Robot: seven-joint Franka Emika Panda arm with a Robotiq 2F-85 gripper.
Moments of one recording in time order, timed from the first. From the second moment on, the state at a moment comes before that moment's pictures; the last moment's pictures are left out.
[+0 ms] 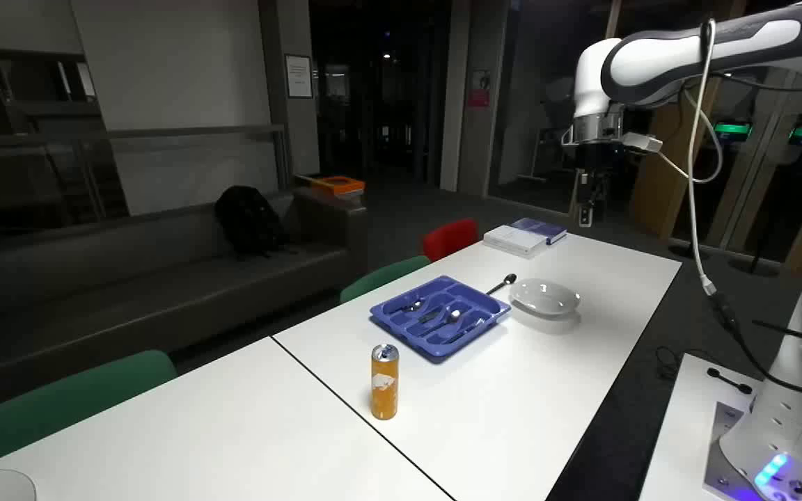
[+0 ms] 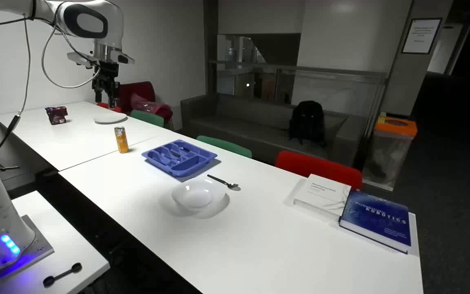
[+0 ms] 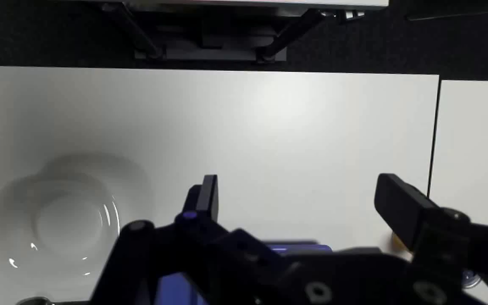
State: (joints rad) arm 0.00 -0.38 -0.07 -2.19 0.08 1.62 -0.07
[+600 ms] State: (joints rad) arm 0.00 -0.37 -0.07 -2.19 0.08 1.65 -0.07
